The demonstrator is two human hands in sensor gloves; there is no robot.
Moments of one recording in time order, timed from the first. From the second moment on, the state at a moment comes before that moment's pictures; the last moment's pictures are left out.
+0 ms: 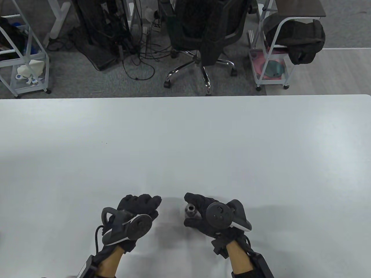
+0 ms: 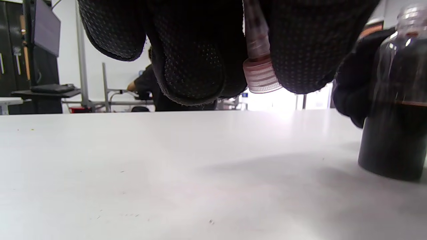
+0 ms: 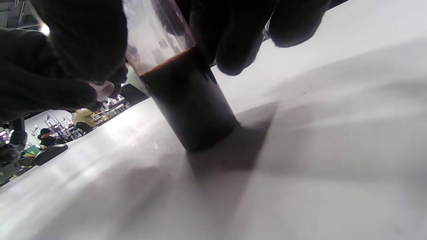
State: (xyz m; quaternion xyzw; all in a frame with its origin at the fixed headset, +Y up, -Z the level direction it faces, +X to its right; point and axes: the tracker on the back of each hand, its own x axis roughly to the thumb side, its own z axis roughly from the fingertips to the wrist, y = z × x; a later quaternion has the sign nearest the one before) left_hand -0.176 -0.724 -0.178 0.04 -0.24 0.03 0.97; right_hand 0.079 -0.749 -0.191 0.25 0.07 0.93 0.24
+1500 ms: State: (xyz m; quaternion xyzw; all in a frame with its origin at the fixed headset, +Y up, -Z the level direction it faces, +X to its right) left_hand -0.259 -0.721 -0.197 0.07 -0.16 0.18 0.97; right_hand 0.145 -0.727 -0.190 0.16 -0.06 0.95 0.26
